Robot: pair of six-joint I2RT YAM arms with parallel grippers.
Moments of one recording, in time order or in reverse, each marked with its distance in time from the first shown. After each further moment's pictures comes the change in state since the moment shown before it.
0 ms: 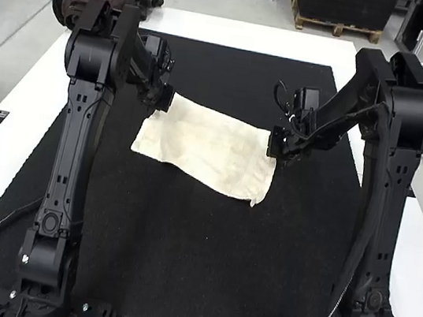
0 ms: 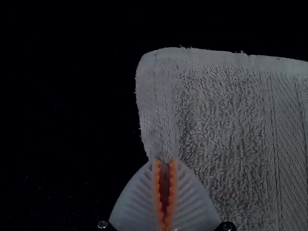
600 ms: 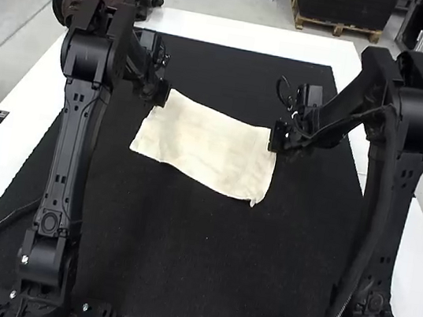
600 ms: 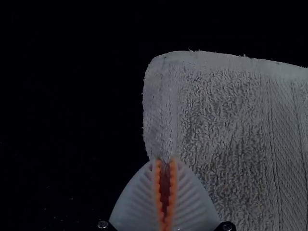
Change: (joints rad) left arm 0.041 -0.003 0.026 -0.026 0.060 -0.001; right arm -0.003 -0.080 -0.032 0.016 -0.016 0.011
